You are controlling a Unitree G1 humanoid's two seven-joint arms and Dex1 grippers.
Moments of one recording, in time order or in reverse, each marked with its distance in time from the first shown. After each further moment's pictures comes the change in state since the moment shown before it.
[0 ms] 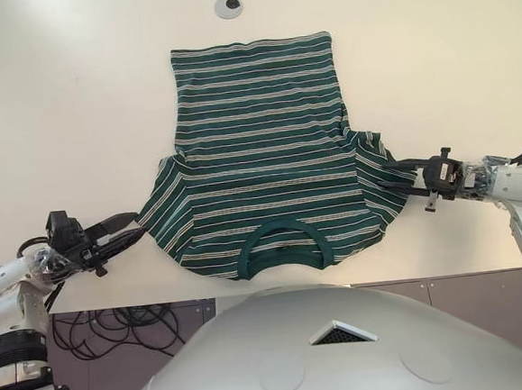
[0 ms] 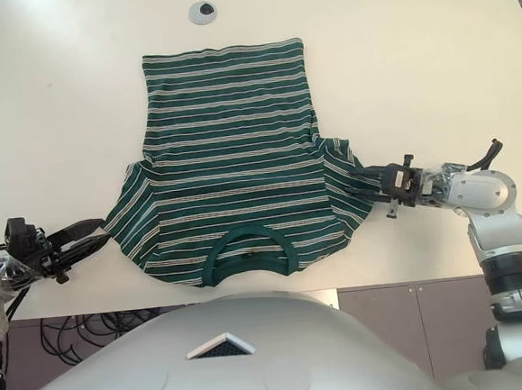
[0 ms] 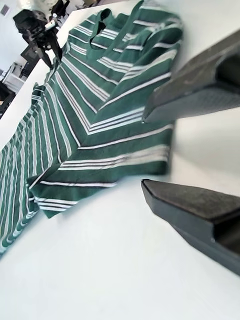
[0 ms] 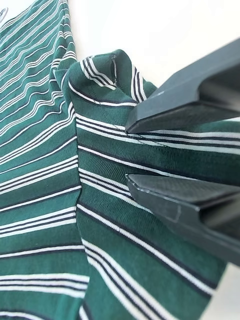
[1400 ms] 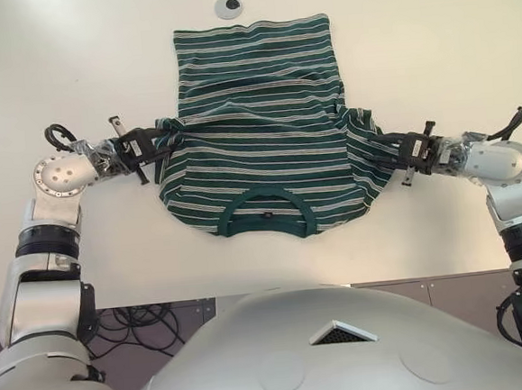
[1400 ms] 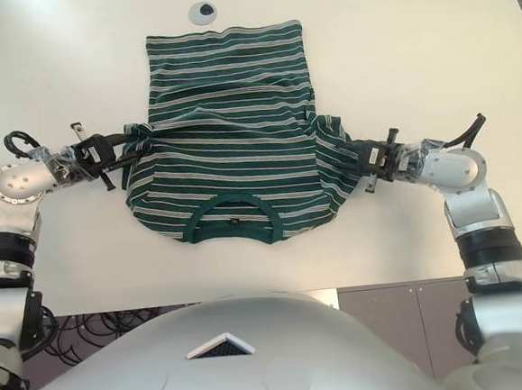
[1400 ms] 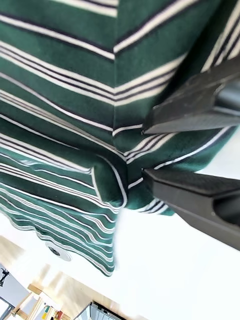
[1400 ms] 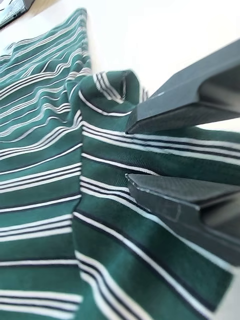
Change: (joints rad) left arm -0.613 -0.053 -0.410 0.374 0.676 -0.649 0.545; right arm -0.216 0.066 0.055 0.149 -0.248 -0.009 -0.180
